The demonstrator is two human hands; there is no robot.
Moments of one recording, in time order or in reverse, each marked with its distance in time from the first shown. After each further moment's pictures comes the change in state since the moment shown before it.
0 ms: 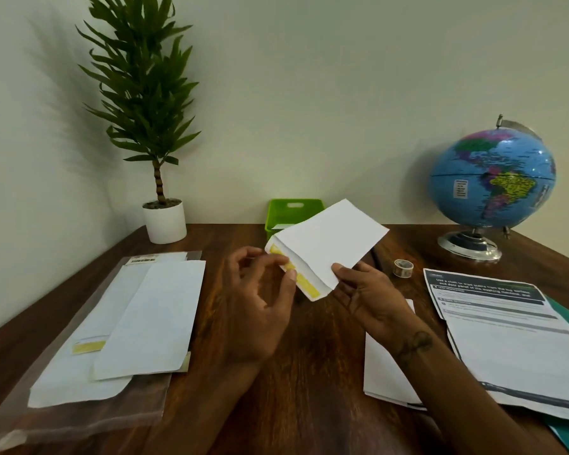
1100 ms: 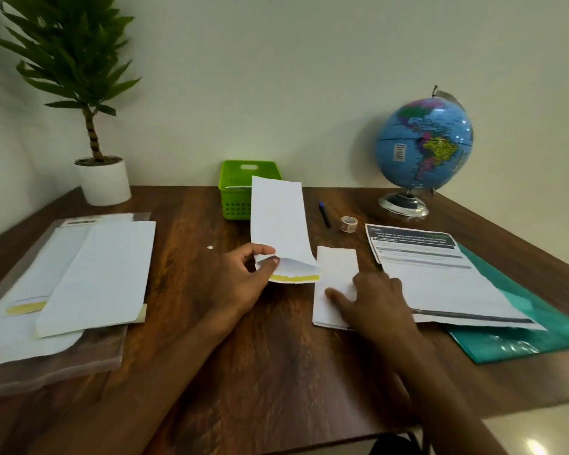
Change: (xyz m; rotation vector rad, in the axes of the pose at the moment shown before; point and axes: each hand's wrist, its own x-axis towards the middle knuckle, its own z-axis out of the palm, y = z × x) left_hand -0.033 -0.014 0.032 -0.152 -0.332 -0.332; right_hand -0.114 0.010 -0.054 -1.864 0.524 -0.076
